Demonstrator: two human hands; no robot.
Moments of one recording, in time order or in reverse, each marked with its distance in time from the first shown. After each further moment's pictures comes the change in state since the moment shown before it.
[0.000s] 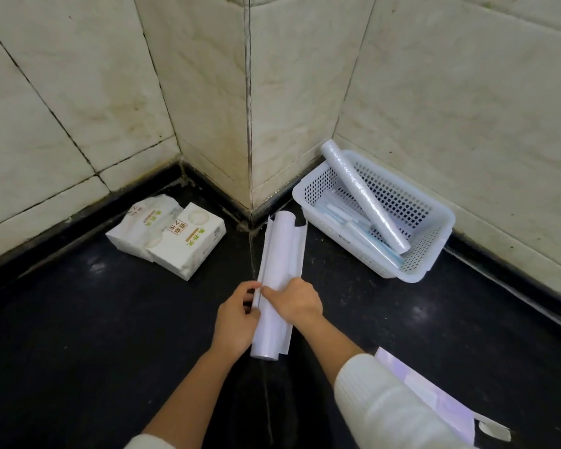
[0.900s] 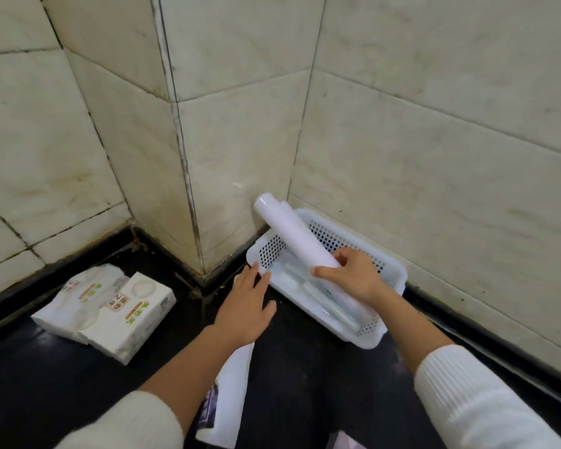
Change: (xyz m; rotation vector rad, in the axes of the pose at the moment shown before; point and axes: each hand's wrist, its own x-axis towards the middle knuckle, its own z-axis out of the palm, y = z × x) left_hand 0.098 0.130 0.048 0.684 -0.160 0.448; right_hand 0.062 0.036 -0.228 0.159 0.223 -0.267
